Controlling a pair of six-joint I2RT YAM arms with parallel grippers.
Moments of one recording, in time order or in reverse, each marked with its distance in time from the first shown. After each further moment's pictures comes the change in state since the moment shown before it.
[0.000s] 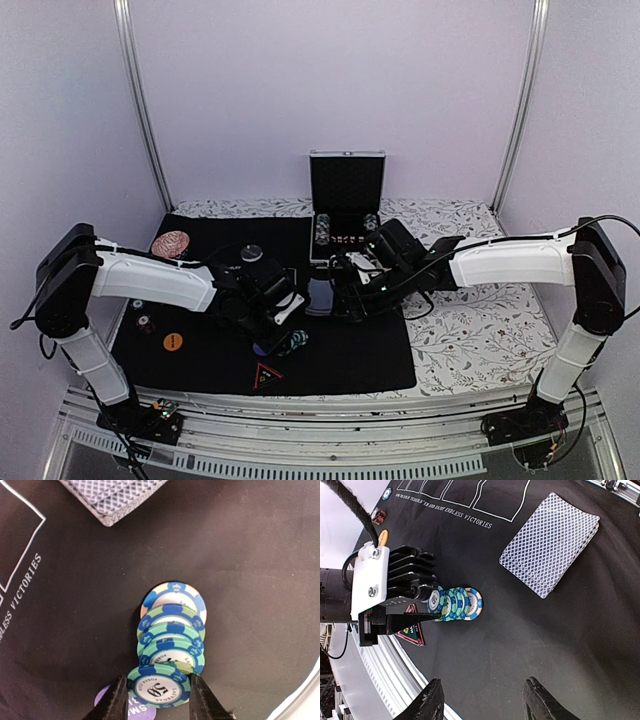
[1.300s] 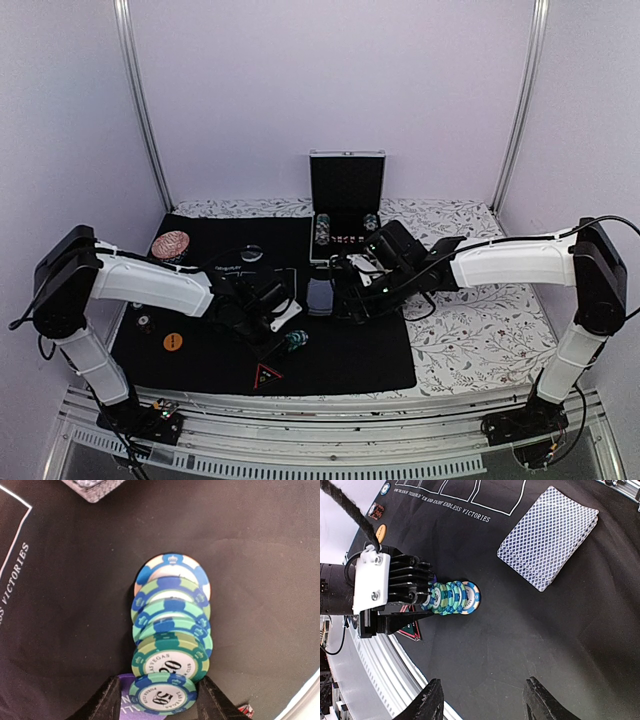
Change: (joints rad) left arm -0.006 -0.014 -0.057 0.021 0.015 0.077; right arm 0.000 -0.006 -0.008 -0.018 0.000 -0.018
